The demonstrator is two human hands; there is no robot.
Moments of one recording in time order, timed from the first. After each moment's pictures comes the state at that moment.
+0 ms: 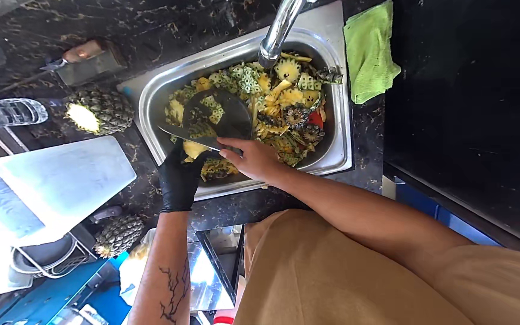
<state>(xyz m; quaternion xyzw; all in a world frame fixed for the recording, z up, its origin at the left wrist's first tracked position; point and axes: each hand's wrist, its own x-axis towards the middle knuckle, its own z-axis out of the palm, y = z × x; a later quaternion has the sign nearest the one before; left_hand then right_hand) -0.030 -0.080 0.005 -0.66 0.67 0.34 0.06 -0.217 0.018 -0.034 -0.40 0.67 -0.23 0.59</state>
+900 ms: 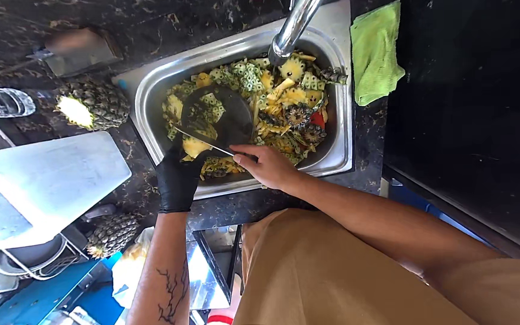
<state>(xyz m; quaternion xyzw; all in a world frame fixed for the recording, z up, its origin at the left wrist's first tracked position) -0.030 -0.080 0.005 -0.66 0.66 0.35 0.06 -0.233 0.040 -0.013 -0.34 0.65 -0.23 0.64</state>
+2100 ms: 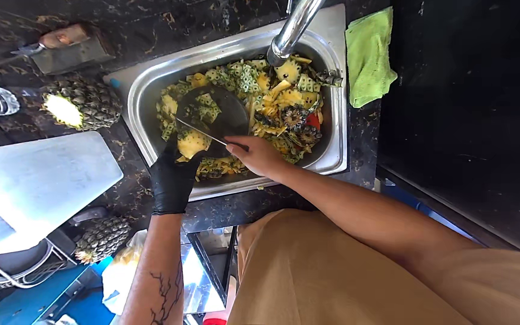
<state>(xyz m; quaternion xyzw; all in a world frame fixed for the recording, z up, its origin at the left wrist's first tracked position) -0.029 -0.082 0.004 -0.66 0.67 0.34 0.08 -0.228 0.019 -0.048 -0.32 0.67 -0.23 0.63</state>
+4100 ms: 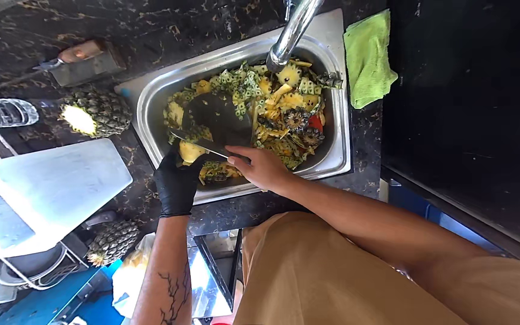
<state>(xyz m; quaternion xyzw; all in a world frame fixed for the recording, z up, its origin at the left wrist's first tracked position) -0.019 -0.084 -0.003 -0.66 0.67 0.33 0.03 -0.219 0.024 -0.020 -0.37 0.68 -0.19 0.60</state>
